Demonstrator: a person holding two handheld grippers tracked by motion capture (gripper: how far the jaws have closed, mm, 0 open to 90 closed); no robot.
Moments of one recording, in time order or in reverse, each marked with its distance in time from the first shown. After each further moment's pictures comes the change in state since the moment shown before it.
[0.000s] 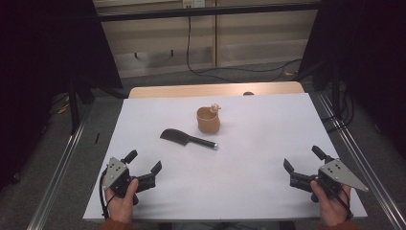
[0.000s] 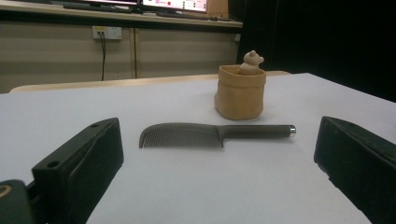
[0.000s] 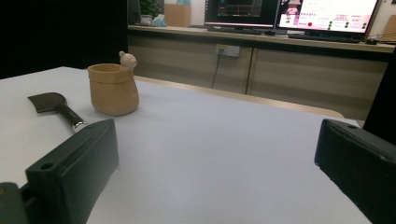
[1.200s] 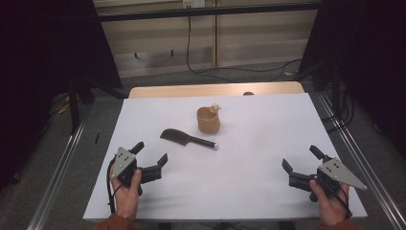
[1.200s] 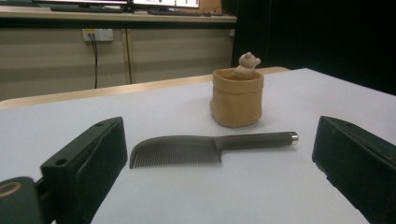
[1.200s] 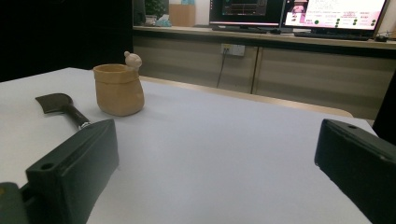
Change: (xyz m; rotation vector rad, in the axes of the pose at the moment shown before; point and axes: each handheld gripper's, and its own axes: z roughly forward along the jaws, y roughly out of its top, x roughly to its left) left arm -0.003 0.013 0.027 0.028 -0.028 0.047; right arm 0.000 -0.001 0.003 -0.001 0.022 0.012
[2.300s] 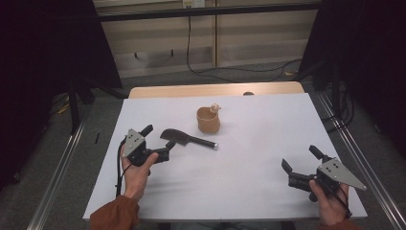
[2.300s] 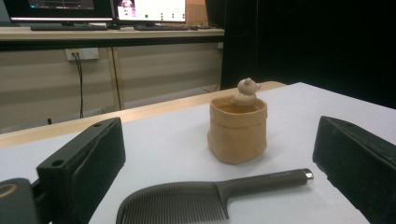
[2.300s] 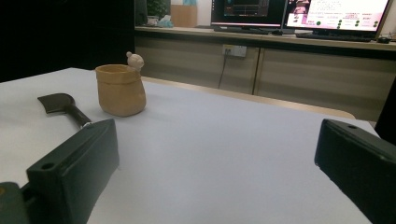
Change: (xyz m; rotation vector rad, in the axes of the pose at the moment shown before) left arm 0.012 0.020 0.053 -0.059 -0.056 0.032; right arm 0.001 0.000 0.000 -0.004 0.007 -0.005
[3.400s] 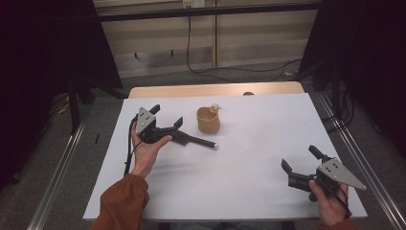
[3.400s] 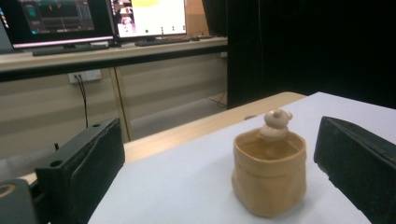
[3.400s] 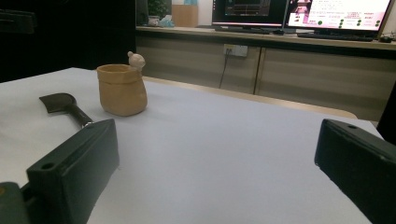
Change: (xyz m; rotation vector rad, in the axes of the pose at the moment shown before) left arm 0.019 0.021 0.061 -0.031 0.008 0.093; right arm 0.000 0.000 0.000 0.000 0.007 0.004
